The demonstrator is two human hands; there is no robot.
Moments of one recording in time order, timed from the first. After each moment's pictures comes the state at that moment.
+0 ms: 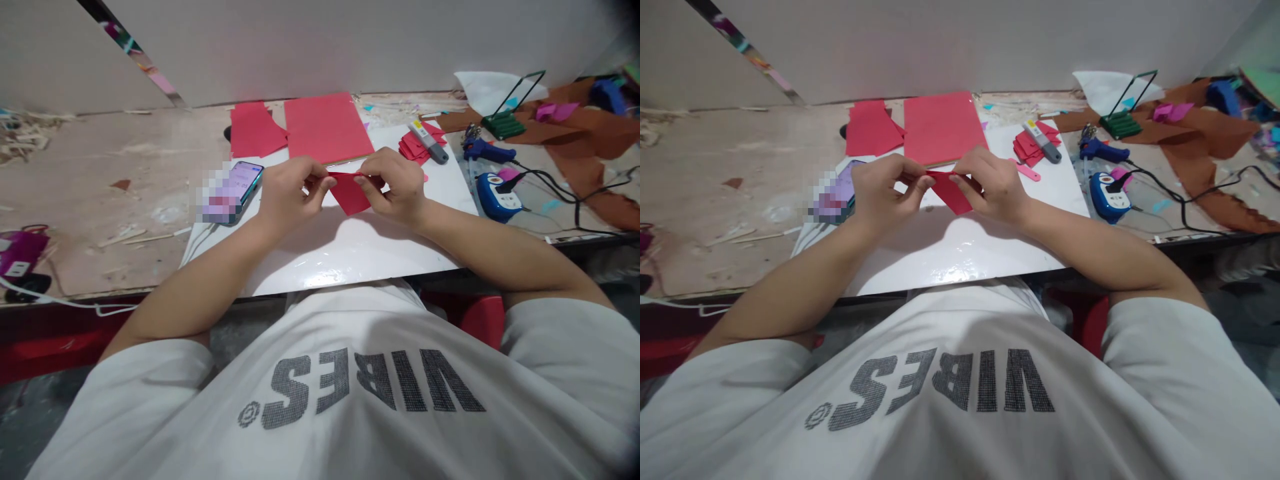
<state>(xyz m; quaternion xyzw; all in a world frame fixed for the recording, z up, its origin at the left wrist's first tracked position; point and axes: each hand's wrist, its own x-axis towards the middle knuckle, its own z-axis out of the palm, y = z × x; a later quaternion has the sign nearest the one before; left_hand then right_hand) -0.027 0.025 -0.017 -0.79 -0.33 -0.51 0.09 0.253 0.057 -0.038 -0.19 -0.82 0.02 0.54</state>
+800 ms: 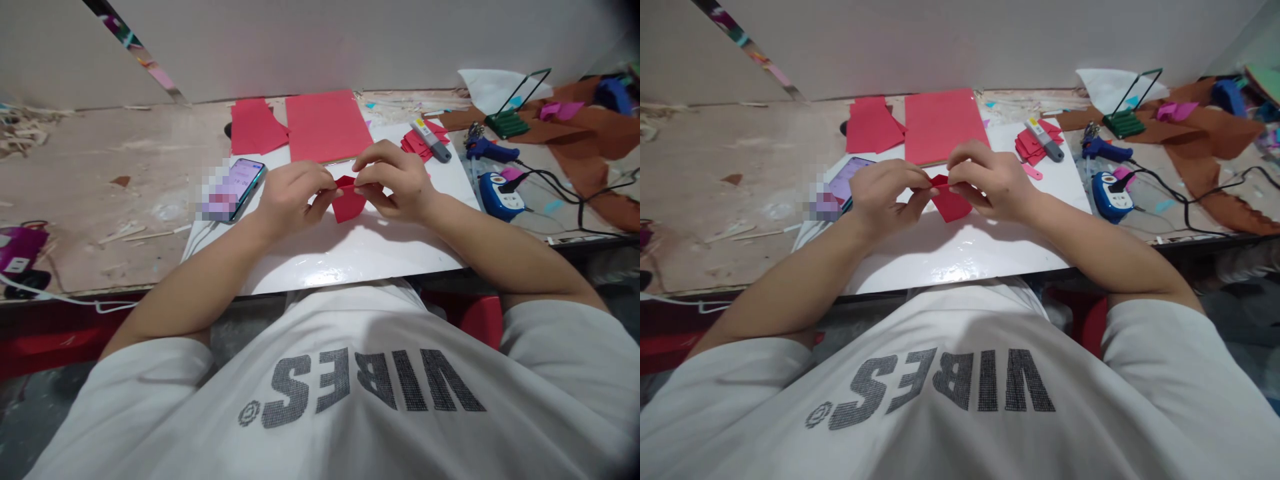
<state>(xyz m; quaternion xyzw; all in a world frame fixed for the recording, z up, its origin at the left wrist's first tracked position) -0.023 0.021 -0.002 -0.83 -0.14 -0.52 0.14 0.265 0.050 -0.005 -0.08 -0.87 -0.06 0.48</state>
